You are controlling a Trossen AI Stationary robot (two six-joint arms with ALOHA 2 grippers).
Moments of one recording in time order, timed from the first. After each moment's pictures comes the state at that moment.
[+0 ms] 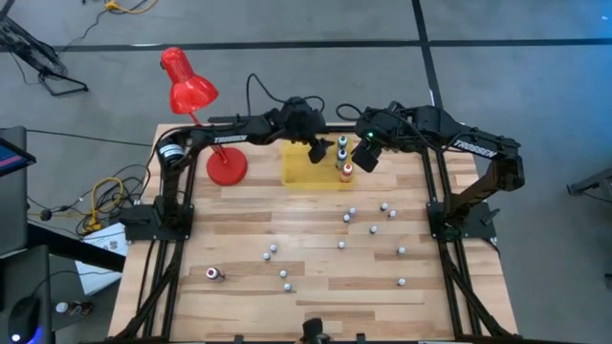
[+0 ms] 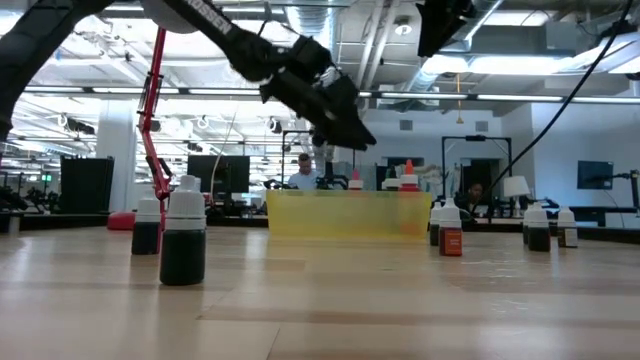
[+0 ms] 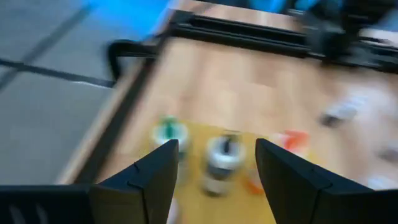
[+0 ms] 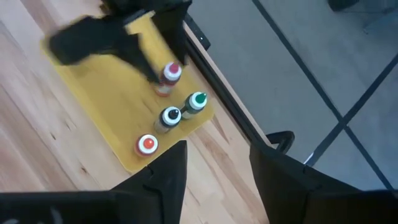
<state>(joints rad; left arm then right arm) 0.50 1.97 1.50 -0.05 0.32 0.12 -0.20 1.51 1.76 -1.34 0.50 0.17</state>
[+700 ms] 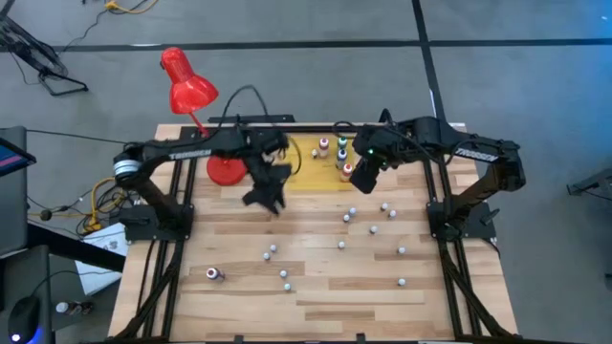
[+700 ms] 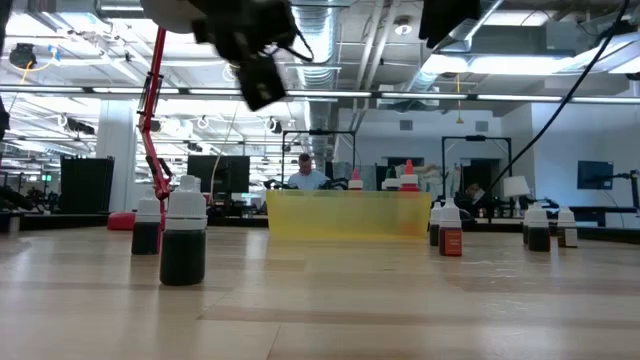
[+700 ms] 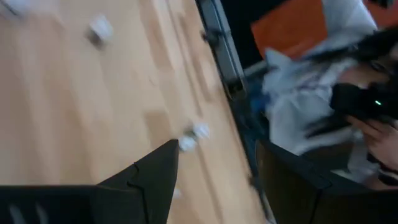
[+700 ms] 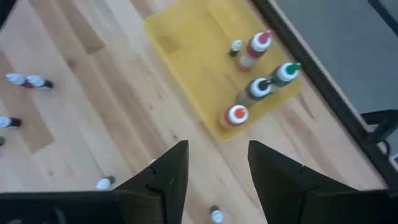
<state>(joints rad) 0.31 1.58 1.28 -0.87 0.97 0.22 -0.07 1.51 1.76 -1.38 0.26 0.37</state>
